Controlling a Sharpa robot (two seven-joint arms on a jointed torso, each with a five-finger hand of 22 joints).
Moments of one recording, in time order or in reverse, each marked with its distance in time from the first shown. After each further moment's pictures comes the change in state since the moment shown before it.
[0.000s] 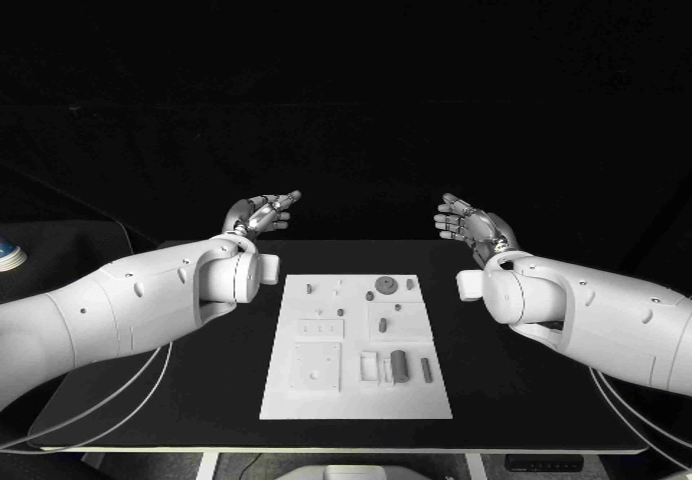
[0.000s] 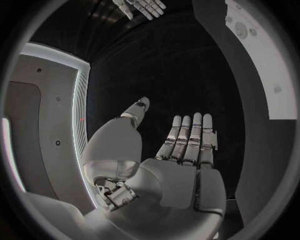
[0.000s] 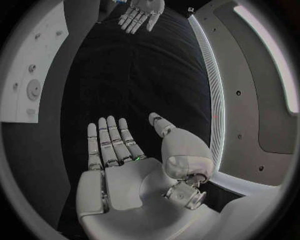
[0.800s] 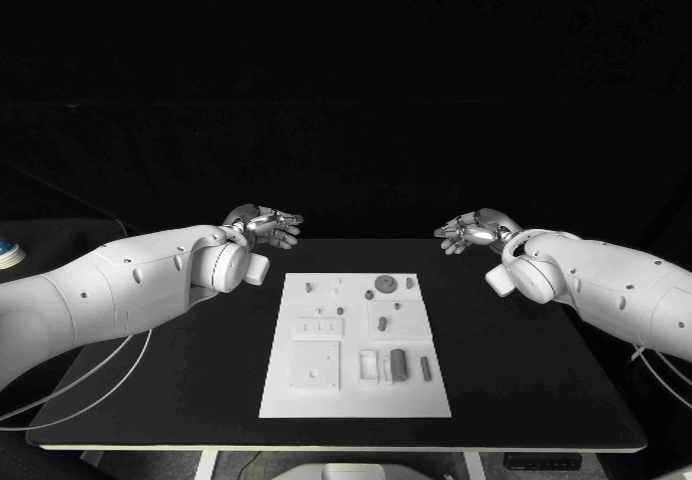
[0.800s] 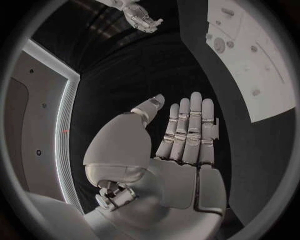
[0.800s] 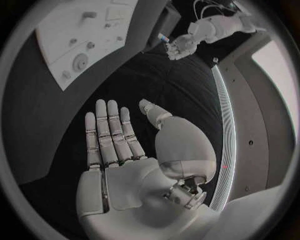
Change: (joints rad) left arm 0.063 0.021 -0.085 -0.121 -0.068 0.271 -0.207; left_hand 0.181 0.040 0.096 -0.027 0.004 0.310 0.024 0.098 0.064 0.458 0.012 0.111 0.035 0.487 -0.034 0.167 0.123 0.054 0.384 -0.066 0.166 0.038; right arm 0.056 0.097 -0.043 -0.371 -0.533 0.377 -0.230; right_hand 0.352 -0.118 0.057 -0.041 0.004 0.271 0.006 0.089 0.047 0.392 0.002 0.133 0.036 0.395 -0.009 0.182 0.126 0.000 0.267 -0.045 0.190 0.092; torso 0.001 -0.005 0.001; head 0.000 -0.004
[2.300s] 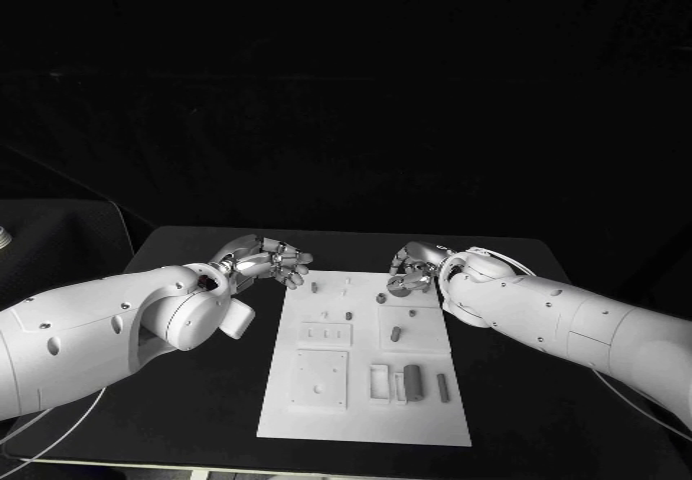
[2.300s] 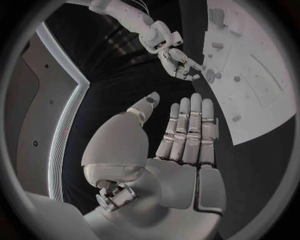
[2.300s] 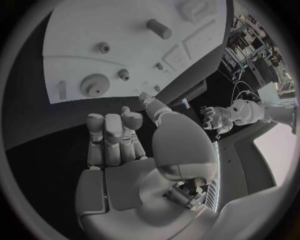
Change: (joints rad) left arm 0.033 -0.195 0.052 0.373 -0.161 0.108 0.042; left_hand -0.022 -0.053 -0.044 0.009 0.000 0.035 0.004 -0.078 -0.010 0.033 0.006 -0.084 -0.023 -0.026 0.022 -0.106 0.067 0.016 -0.007 0.013 -0.032 -0.029; right arm 0.009 0.164 0.008 -0.023 -0.752 -0.082 -0.149; right_hand 0.126 -0.058 -0.099 0.004 0.000 0.046 0.000 -0.091 -0.058 0.348 -0.171 0.691 0.460 0.413 -0.204 0.765 0.567 0.179 0.567 -0.090 0.354 0.107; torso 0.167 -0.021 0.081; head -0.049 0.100
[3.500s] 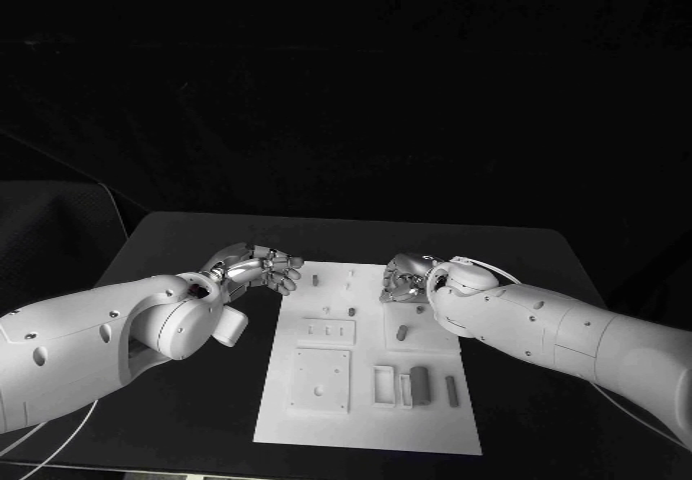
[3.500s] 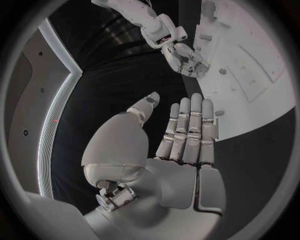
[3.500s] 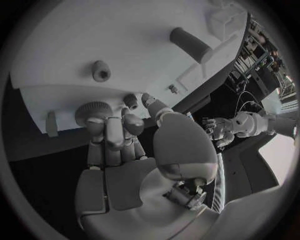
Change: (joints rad) left arm 0.007 0.000 0.006 -0.006 0.054 -0.010 -0.003; left_hand 0.000 0.000 0.000 0.000 0.000 0.001 0.001 0.000 -0.001 0.000 0.000 0.000 -0.001 0.000 0.000 0.000 0.000 -0.009 0.000 0.000 0.000 0.000; right arm 0.006 0.010 0.000 0.027 -0.103 0.017 -0.092; right_hand 0.004 -0.004 -0.006 0.006 0.004 -0.029 0.000 0.000 -0.016 -0.004 -0.011 0.087 0.052 0.011 -0.011 0.094 0.053 0.015 0.023 -0.009 0.045 0.024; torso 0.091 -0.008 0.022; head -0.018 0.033
